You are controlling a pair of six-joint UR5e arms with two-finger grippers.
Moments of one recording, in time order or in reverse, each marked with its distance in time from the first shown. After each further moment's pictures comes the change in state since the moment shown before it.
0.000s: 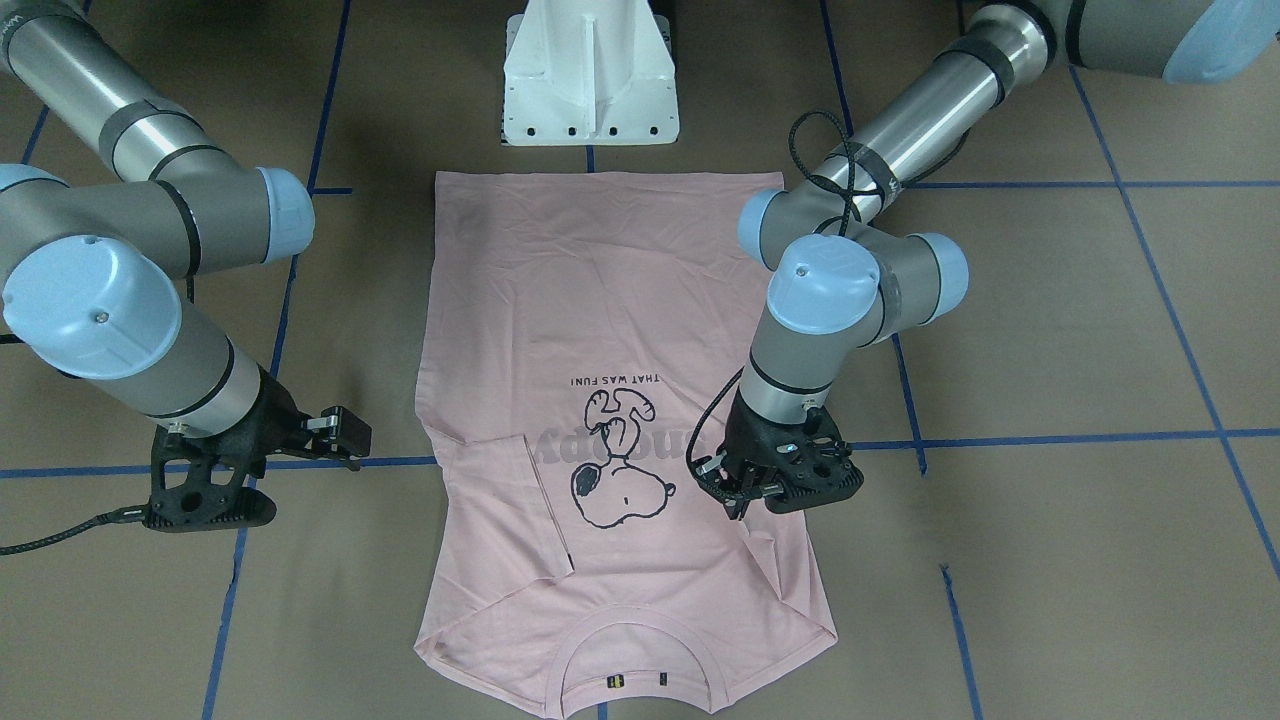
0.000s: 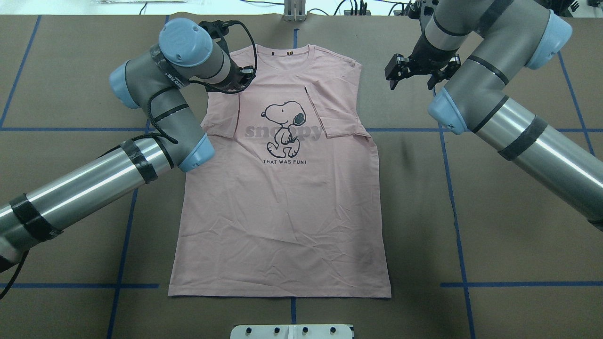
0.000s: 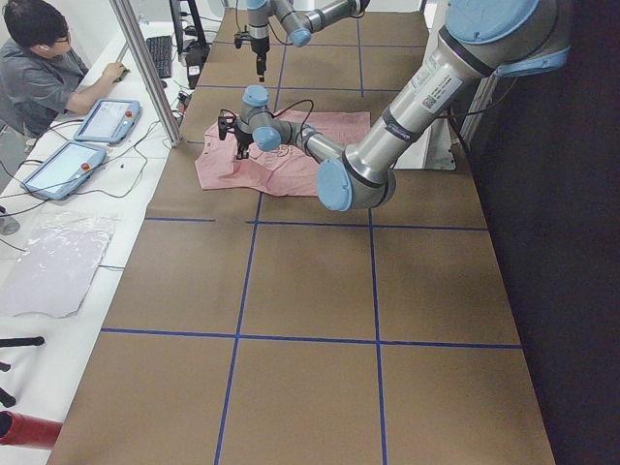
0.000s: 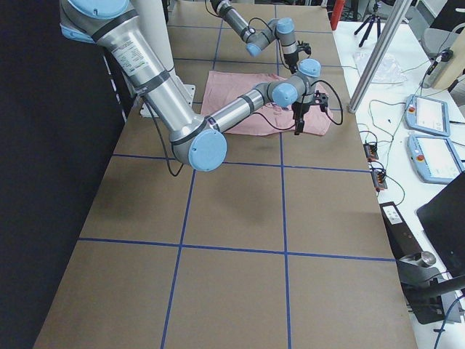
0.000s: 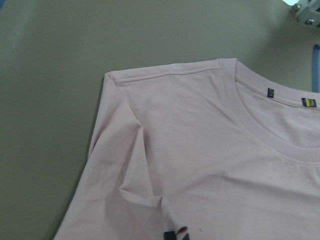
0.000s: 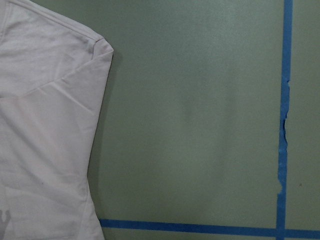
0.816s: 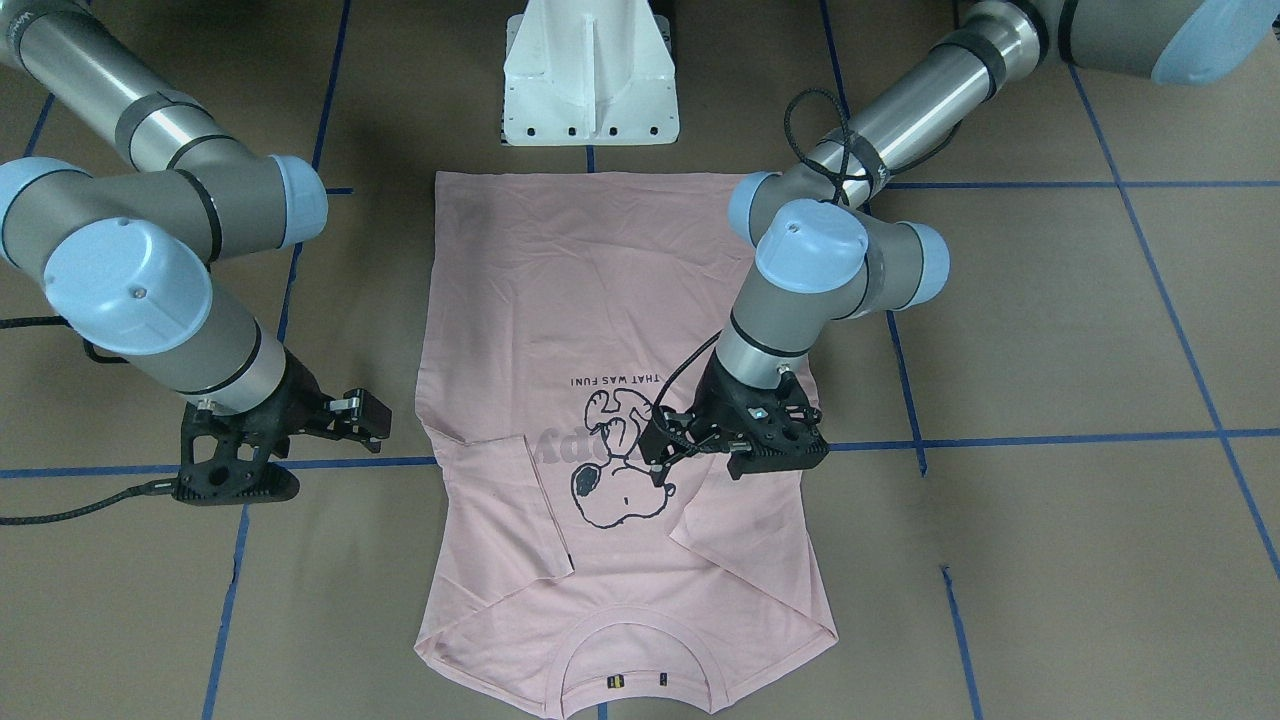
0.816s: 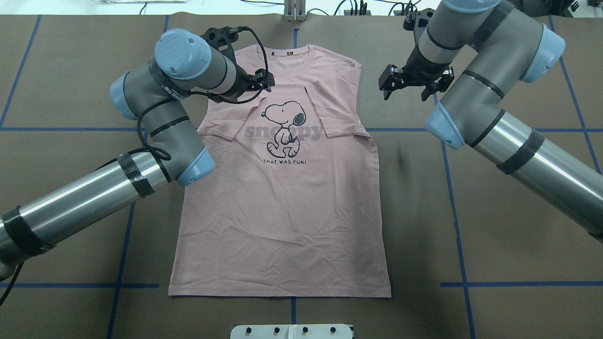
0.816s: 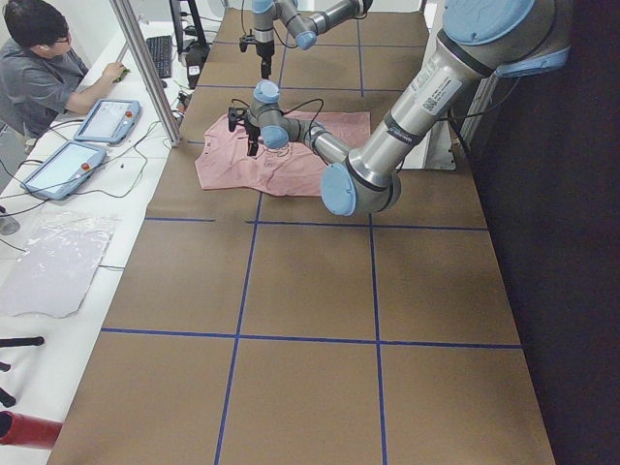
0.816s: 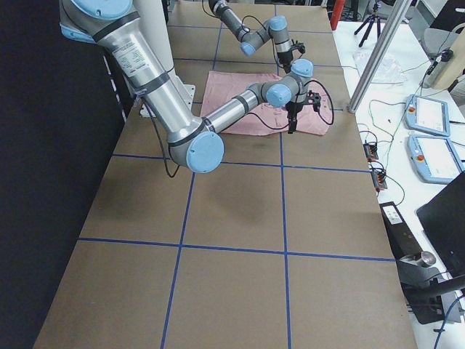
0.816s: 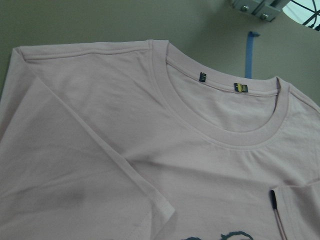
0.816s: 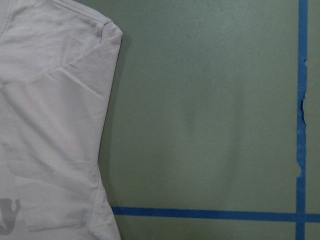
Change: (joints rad) left arm 0.031 0.080 -0.189 0.004 -0.031 -0.001; right arm -0.061 -0.059 0.096 0.010 -0.021 0.124
